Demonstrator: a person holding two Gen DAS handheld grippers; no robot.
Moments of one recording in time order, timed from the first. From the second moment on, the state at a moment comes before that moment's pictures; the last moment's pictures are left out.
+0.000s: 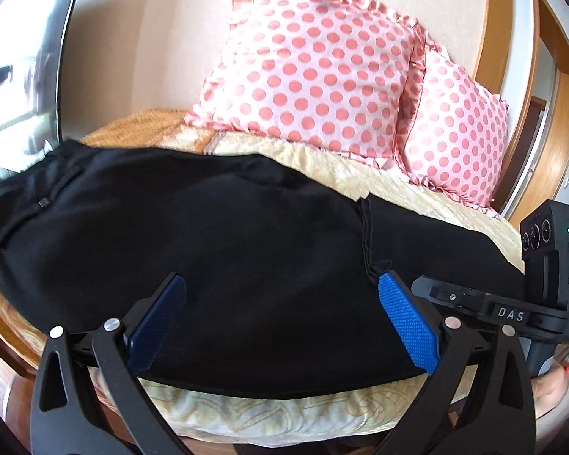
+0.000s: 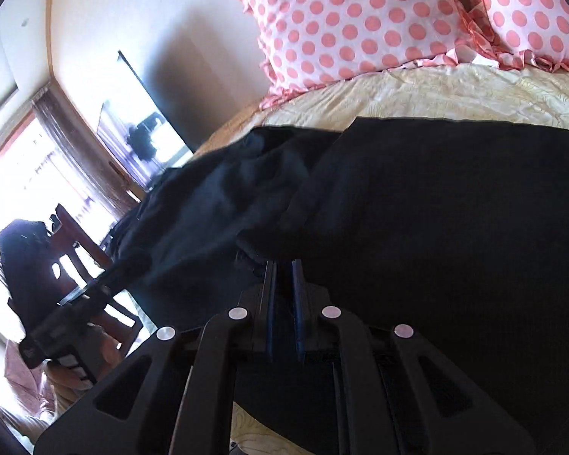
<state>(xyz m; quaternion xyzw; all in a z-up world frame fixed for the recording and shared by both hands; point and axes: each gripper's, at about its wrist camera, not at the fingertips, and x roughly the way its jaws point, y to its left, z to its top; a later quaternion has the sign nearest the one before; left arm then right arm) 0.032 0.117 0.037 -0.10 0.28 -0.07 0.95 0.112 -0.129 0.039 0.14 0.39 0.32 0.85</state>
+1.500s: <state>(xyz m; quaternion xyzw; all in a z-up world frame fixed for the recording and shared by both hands) 0.015 0.171 0.033 -0.16 0.28 -0.02 0.95 0.130 -0.102 0.069 0.15 0.37 0.37 0.84</state>
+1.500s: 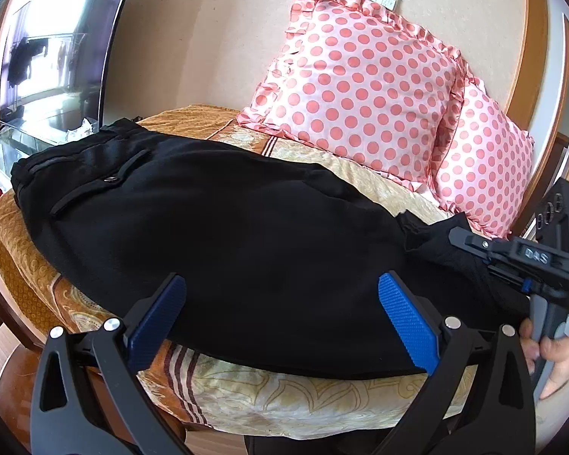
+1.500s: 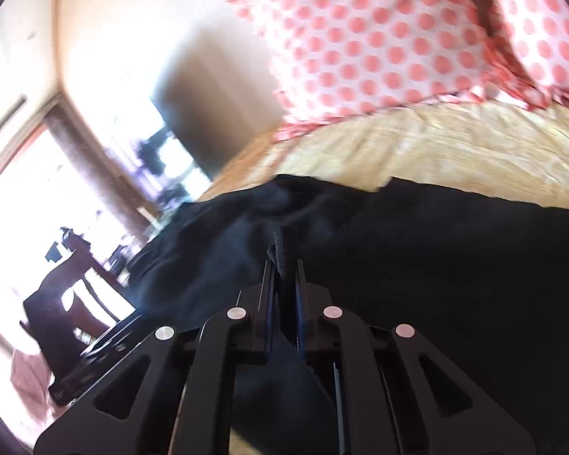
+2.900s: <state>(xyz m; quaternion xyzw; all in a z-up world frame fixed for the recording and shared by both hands) 0.010 0.357 0.030 -0.41 0.26 0.05 0.87 0.078 -0.076 0.048 0.00 0.36 0.32 0.88</state>
